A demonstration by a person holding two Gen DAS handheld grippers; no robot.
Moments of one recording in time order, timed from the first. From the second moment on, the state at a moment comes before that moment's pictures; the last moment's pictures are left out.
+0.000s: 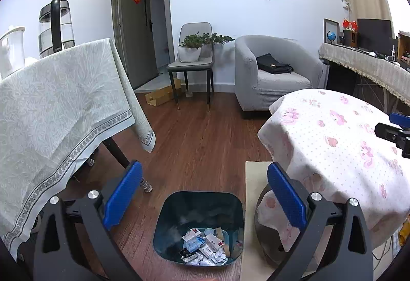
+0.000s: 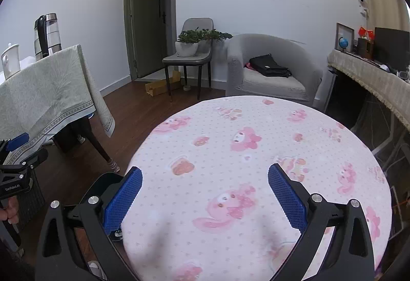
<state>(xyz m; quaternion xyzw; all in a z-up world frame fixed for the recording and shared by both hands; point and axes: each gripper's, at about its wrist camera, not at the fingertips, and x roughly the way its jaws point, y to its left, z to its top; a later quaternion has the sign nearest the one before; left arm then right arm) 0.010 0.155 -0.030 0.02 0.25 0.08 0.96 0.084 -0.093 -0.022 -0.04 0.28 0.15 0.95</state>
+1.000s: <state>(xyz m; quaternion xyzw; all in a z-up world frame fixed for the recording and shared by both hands) 0.013 0.138 -0.035 0.01 0.26 0.08 0.96 0.072 -0.098 -0.013 -0.07 0.26 0.20 0.94</state>
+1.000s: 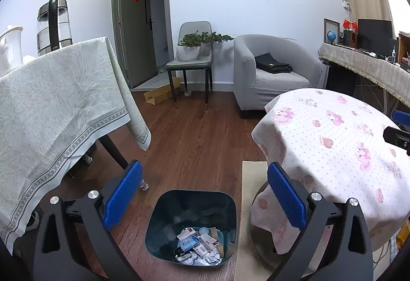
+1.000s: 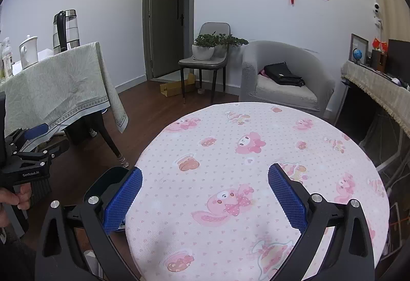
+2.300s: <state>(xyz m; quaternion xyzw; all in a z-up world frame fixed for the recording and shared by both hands) 0.014 0.137 -0.037 0.01 0.26 0.08 0.96 0.072 -0.097 -0.016 -0.07 0.27 0.20 0.94</state>
